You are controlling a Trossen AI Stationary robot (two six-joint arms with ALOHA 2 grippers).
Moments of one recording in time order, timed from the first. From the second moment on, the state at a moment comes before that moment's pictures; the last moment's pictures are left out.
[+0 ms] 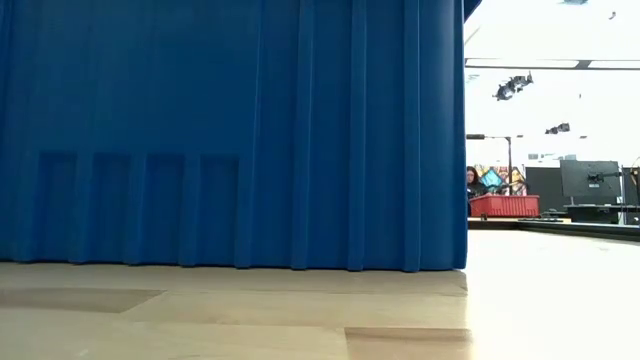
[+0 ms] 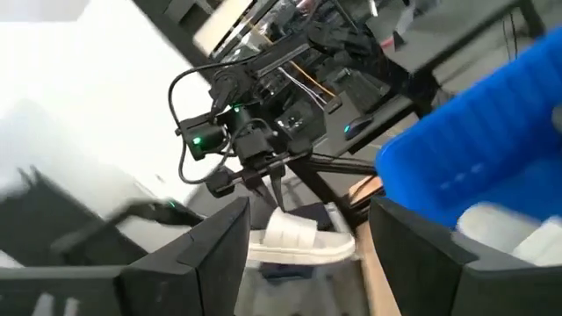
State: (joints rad) left arm -1.02 1.90 2.14 -1.37 -0.62 -1.54; right arm 0.65 1.11 1.18 -0.06 0.47 0.72
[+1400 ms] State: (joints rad) left arm -0.67 1.89 2.35 -1.57 -0.80 -0.52; right arm 0.28 1.27 1.18 -0.13 -0.18 1.67
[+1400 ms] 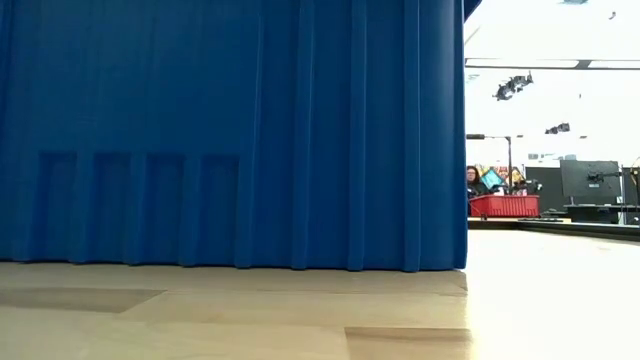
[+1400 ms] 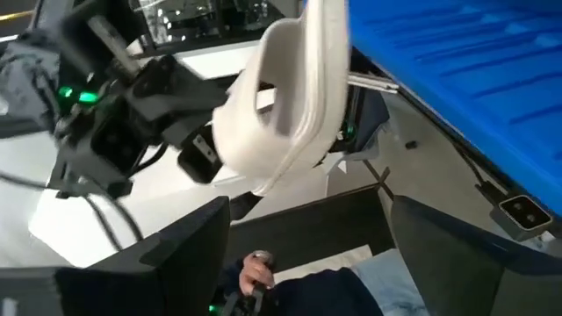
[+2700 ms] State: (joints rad) left arm -0.61 1.88 2.36 -1.47 -0.83 -0.41; right arm 0.18 1.45 1.18 0.08 -0.19 1.65
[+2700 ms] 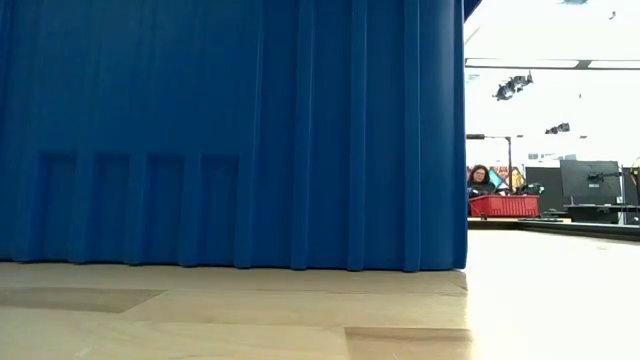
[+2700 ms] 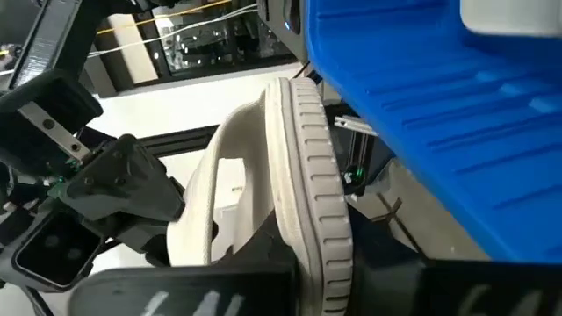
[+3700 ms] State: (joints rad) left arm -0.62 1.60 2.31 -1.57 -0.98 -0.70; right arm 0.30 1.16 1.18 -0.21 0.55 1.19
